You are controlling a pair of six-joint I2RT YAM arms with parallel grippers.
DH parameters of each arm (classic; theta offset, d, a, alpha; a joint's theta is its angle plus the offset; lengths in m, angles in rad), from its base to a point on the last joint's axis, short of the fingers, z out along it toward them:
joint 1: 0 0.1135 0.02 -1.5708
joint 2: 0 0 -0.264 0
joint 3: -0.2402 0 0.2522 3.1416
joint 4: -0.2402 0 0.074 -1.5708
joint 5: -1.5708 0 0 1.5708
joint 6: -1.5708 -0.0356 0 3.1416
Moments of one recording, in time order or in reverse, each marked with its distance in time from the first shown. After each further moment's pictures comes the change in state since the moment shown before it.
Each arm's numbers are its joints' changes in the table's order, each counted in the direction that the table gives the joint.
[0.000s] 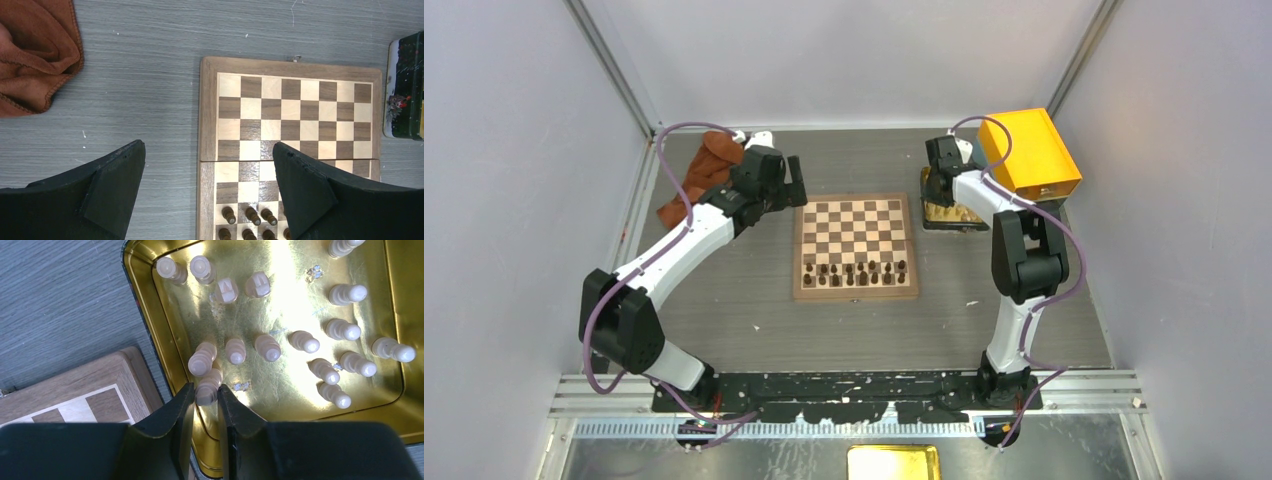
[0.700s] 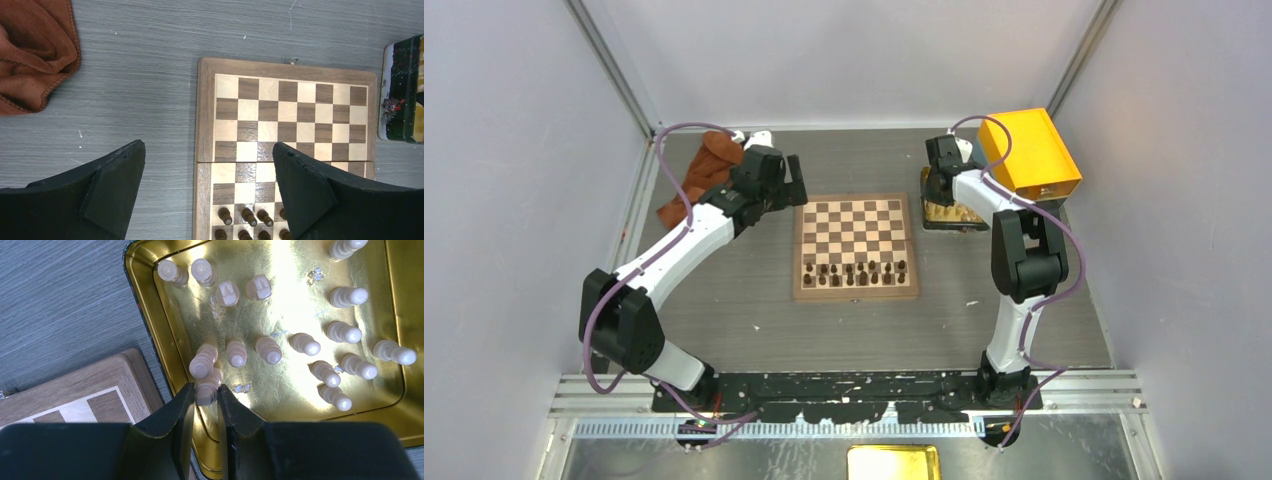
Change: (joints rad) left arm 0.000 0.000 0.000 0.006 0.000 0.018; right arm 0.000 0.006 -0.011 -0.001 0.002 0.000
